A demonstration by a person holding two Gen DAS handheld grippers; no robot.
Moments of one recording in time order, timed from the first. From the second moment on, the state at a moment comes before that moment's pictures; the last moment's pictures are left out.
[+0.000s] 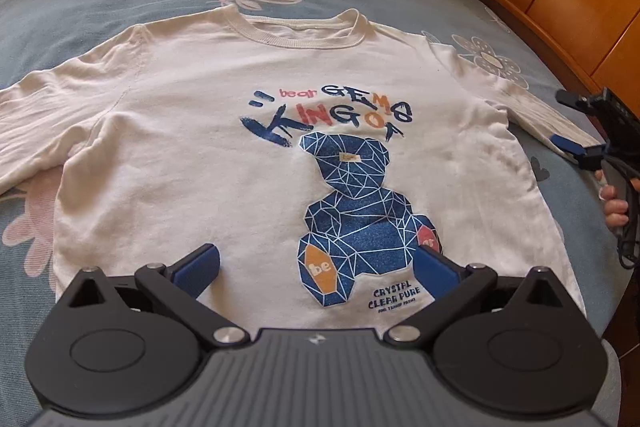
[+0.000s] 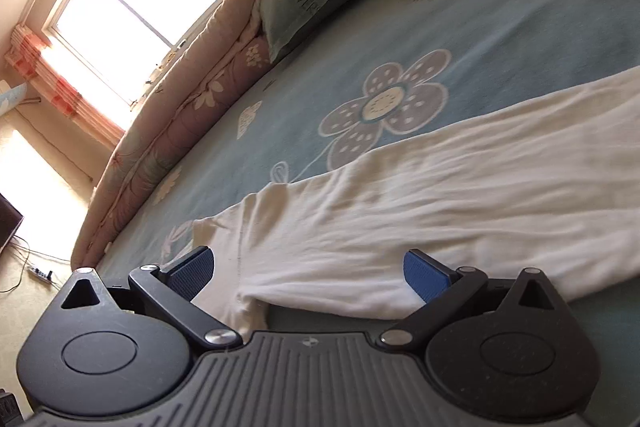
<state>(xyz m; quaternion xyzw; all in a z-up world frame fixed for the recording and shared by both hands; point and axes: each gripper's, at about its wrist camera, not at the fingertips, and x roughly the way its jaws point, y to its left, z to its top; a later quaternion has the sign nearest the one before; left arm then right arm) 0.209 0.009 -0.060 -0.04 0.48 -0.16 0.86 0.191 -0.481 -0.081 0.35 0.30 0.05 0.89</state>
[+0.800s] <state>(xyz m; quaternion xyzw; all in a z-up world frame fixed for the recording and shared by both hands) 0.207 0.005 -0.063 -0.03 0.47 -0.16 0.87 0.205 -0.468 -0.086 0.05 0.36 -0.18 0.91</state>
